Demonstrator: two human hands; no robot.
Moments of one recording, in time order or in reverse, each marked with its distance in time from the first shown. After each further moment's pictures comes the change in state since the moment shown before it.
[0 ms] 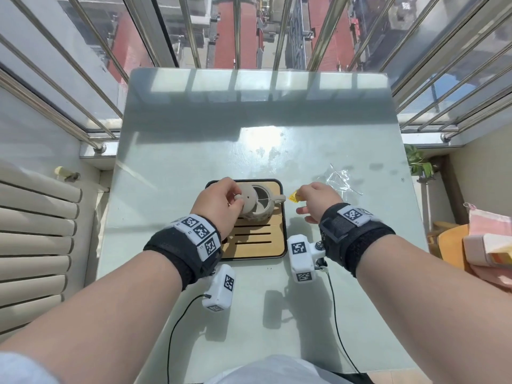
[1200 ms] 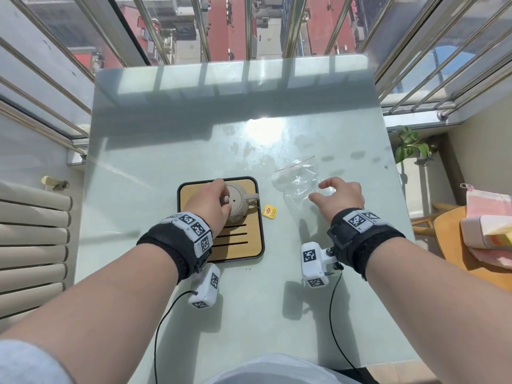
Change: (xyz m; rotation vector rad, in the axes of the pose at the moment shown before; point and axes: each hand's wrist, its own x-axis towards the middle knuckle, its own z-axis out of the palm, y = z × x) left_hand -0.074 0.248 0.365 0.328 -0.278 0.096; right_hand 0.044 0.346 -0.367 -0.142 0.355 0.122
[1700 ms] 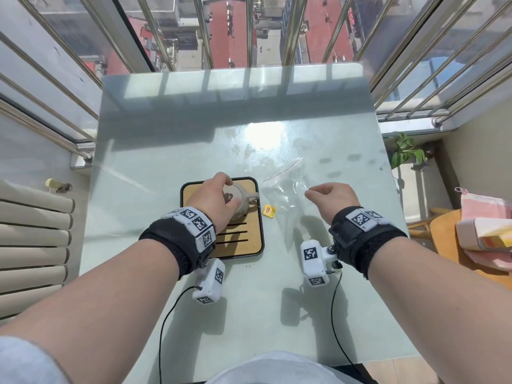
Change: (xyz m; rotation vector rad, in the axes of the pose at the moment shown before) left_hand 0.008 -0.094 0.126 0.021 -0.193 -0.262; right_hand 0.039 0.096 0.155 0.124 -0.386 0.152
